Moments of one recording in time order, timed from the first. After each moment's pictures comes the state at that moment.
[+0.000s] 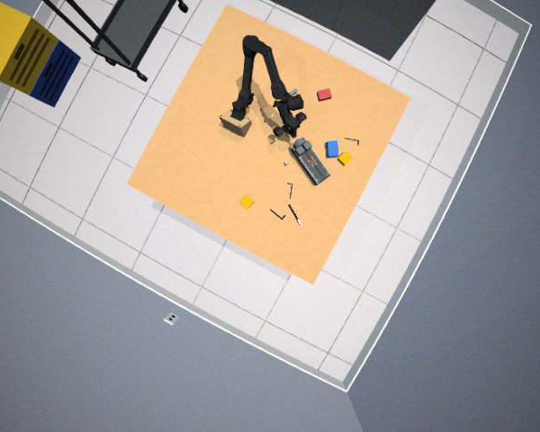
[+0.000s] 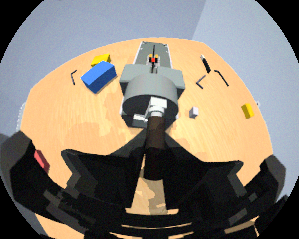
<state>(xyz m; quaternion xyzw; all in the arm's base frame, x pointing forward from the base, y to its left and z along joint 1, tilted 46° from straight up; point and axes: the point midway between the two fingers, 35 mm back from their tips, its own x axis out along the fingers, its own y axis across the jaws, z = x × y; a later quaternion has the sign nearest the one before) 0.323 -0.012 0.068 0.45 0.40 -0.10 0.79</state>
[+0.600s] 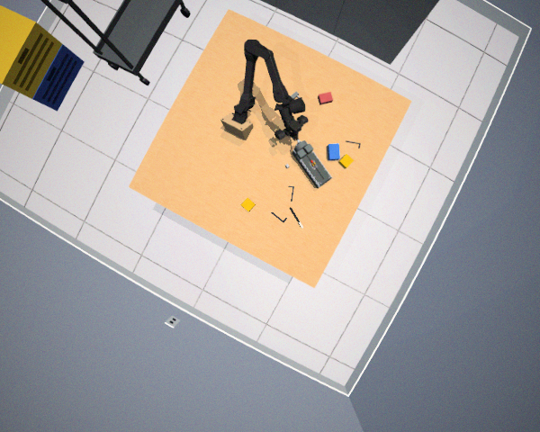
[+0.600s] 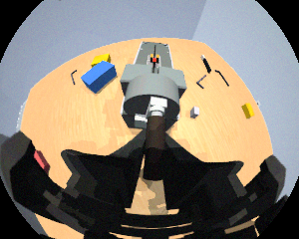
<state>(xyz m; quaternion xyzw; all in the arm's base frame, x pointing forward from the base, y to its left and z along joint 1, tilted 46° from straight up) 0.323 -0.011 0.069 0.45 0.40 -0.10 0.79</state>
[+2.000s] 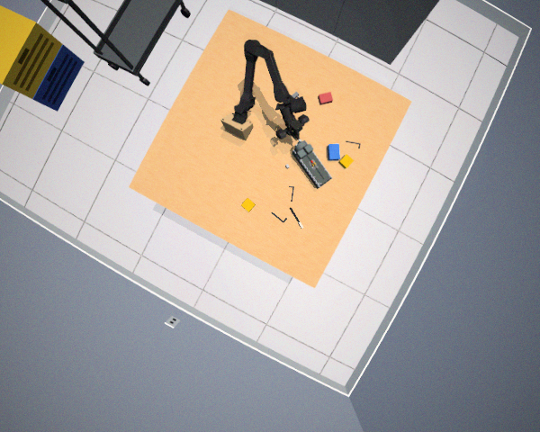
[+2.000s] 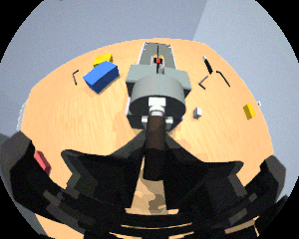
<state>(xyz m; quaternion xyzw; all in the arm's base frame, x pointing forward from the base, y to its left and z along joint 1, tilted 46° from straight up) 0.327 -0.006 0.073 0.45 0.40 -0.10 0.79</state>
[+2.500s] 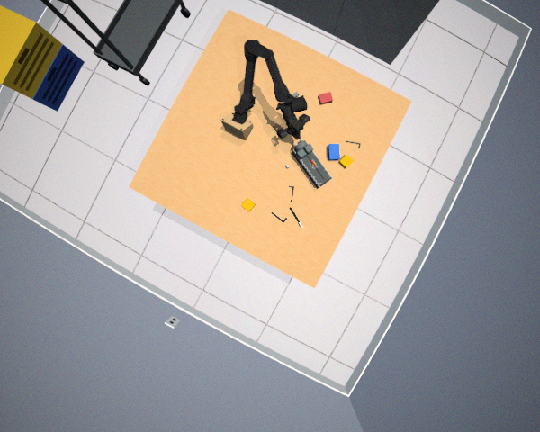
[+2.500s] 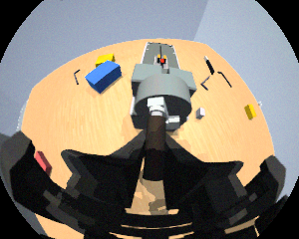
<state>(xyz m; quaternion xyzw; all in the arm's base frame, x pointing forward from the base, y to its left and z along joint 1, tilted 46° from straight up) 0.330 -0.001 0.075 0.45 0.40 -0.10 0.79</state>
